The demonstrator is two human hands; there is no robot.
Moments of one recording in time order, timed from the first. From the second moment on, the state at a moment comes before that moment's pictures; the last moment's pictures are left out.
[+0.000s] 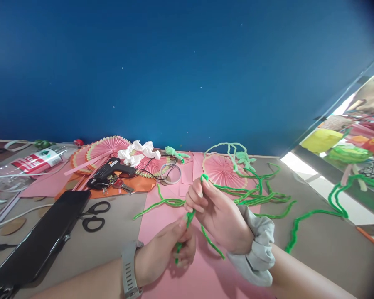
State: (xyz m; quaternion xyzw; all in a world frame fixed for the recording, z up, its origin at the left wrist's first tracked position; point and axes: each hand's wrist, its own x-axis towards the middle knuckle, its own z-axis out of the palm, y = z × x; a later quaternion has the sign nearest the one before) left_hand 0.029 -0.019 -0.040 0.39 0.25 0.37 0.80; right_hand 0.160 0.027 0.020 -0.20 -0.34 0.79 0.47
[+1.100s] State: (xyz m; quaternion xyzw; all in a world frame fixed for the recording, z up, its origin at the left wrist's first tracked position) left_hand 0.029 -0.023 -0.034 0.42 0.24 0.29 0.83; right_hand 0.173 0.029 0.039 -0.26 -0.32 0.78 0.46
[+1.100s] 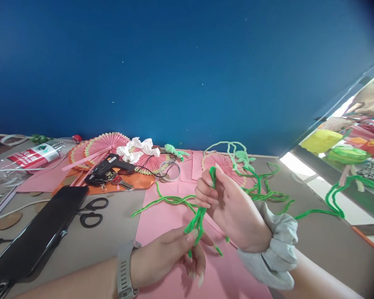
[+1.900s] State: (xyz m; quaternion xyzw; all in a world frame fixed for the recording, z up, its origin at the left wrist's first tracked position) left_hand 0.028 -0.021 -0.023 0.35 0.23 0.40 0.82; right_hand 0.170 0.021 0.051 -0.19 -0.25 0.75 0.58
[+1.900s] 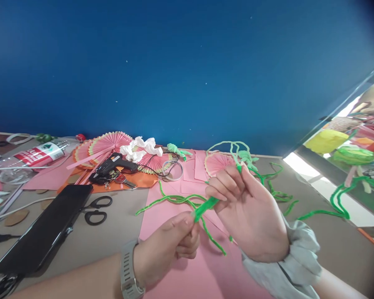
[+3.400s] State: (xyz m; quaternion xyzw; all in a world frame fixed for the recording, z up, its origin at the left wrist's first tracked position) left_hand 0.015 -0.017 0.001 0.48 0.38 0.33 0.72; right_hand 0.170 0.029 0.005 -0.36 -0.66 0.50 0.43
